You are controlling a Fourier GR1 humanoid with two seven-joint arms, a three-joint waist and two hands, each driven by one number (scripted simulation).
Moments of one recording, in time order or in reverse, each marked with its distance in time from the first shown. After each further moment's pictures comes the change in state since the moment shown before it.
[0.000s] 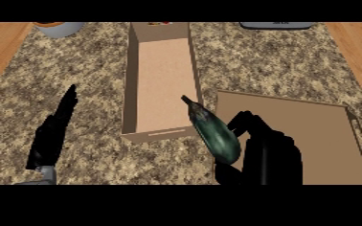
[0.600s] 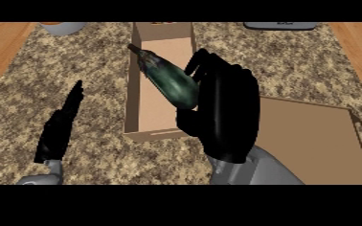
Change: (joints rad) left arm -0.042 -0.021 -0.011 0.020 -0.018 0.001 0.006; right arm -0.548 -0.002 -0.095 0.281 -0.239 -0.063 0.071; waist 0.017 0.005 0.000
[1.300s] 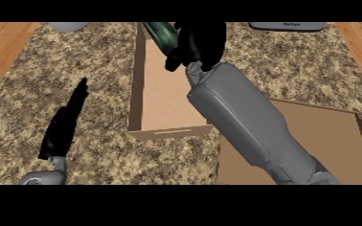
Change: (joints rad) left arm -0.023 -0.009 -0.014 0.004 -0.014 -0.008 0.011; right arm -0.373 0.002 -0.176 0.656 -0.282 -0.185 -0.074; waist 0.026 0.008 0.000
